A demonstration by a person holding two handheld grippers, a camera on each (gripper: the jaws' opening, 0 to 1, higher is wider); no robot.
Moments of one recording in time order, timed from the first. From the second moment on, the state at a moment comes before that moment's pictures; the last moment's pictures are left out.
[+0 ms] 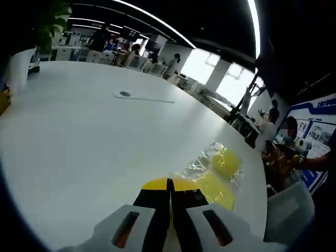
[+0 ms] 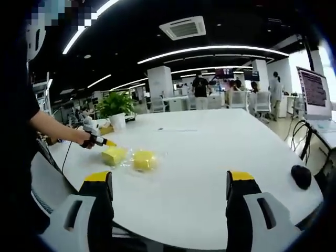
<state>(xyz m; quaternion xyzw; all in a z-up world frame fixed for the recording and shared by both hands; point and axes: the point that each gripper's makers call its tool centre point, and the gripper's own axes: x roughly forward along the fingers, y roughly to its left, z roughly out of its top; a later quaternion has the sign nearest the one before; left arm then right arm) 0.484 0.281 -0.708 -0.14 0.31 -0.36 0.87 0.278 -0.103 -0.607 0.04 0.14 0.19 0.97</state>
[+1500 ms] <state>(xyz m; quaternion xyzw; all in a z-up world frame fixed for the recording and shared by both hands) 0.448 0.329 -0.633 -0.11 0.22 -0.30 0.92 0.262 -0.082 -0.623 -0.03 0.18 0.22 0.96</state>
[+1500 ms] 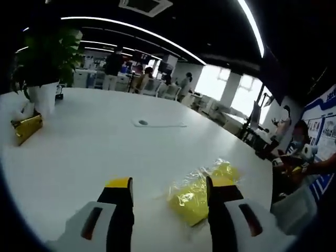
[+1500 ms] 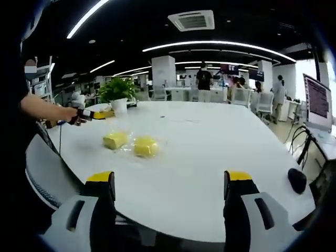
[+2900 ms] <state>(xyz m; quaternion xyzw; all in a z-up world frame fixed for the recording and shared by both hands) 0.311 0.355 -0.568 -0.05 0.15 -0.31 0.94 0.303 -0.067 -0.610 0.00 0.14 0.25 0.96</state>
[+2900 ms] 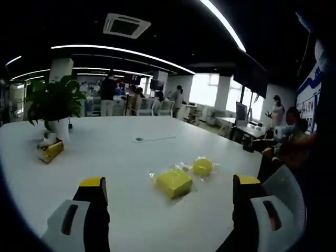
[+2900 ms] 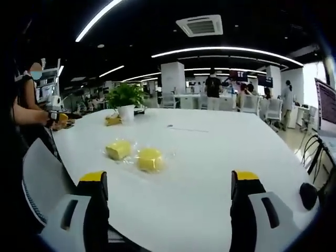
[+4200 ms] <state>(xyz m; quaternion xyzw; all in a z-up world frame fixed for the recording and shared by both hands) 0.308 0.347 -0.540 -0.03 0.17 -0.31 0.94 0.302 -0.033 -0.587 -0.01 0.13 0.30 0.94</state>
